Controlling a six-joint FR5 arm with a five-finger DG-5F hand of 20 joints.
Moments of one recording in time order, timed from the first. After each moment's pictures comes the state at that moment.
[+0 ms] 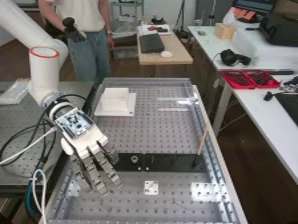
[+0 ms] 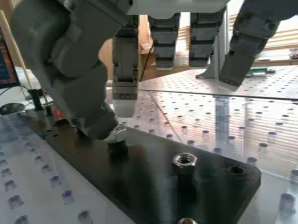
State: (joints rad) arm 1.71 -1.94 -2.14 -2.51 -0.68 -0.42
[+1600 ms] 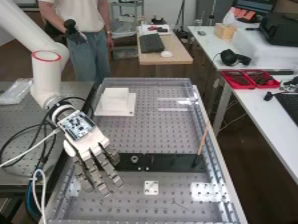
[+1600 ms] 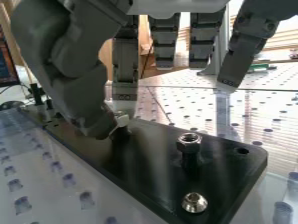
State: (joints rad) arm 1.72 -1.97 -2.15 -2.47 -0.67 -0.42
